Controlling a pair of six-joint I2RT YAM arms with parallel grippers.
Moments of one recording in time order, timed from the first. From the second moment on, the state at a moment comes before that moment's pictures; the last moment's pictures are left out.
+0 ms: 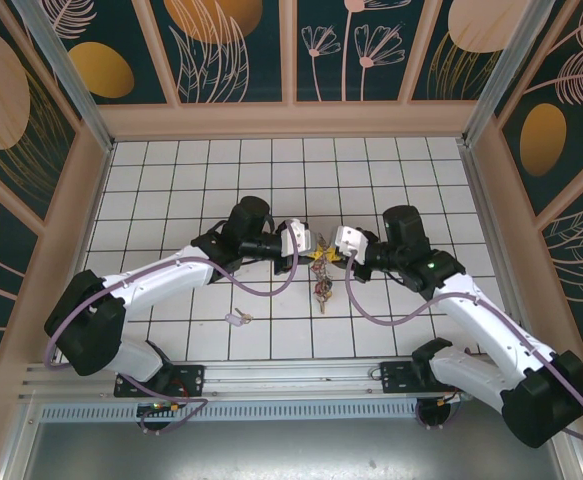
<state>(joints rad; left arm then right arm) -0.77 1.47 0.93 0.07 0.66 0.50 0.51 0.98 0.73 -0.37 -0.60 -0.69</state>
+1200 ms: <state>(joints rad) -0.76 1.41 0.85 0.26 0.75 0.36 0.47 0.83 0.54 0.07 -0.85 -0.43</state>
